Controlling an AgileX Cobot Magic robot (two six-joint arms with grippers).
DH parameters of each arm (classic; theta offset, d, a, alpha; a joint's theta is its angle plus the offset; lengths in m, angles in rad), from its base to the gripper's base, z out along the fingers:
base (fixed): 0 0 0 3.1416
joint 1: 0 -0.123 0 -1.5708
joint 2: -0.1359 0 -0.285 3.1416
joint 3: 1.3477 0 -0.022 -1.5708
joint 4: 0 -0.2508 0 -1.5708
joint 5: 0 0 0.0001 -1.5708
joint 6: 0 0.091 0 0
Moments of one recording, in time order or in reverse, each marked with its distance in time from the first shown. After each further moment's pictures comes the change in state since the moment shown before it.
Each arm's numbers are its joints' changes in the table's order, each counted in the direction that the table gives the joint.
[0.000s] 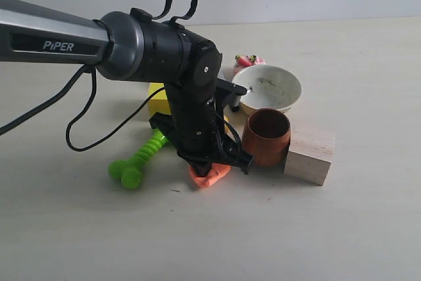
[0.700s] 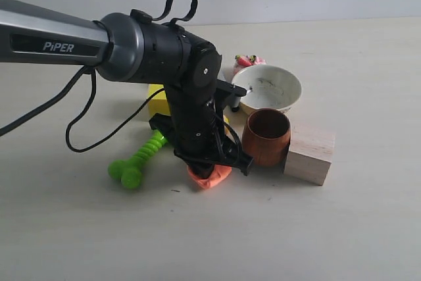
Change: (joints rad) left arm 0.000 0.012 0.001 0.000 0.004 0.000; right arm 0.000 0.000 0.000 0.000 0.000 0.000
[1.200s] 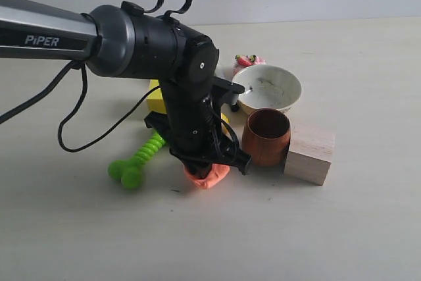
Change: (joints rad) left arm 0.000 0.045 0.017 -0.005 -0.022 -0.011; right arm 0.000 0.000 0.000 0.000 0.000 0.000
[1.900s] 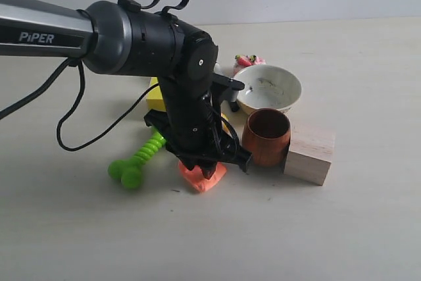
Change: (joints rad) left arm 0.000 0.012 0.000 0.000 0.001 -0.011; right arm 0.000 0.000 0.000 0.000 0.000 0.000
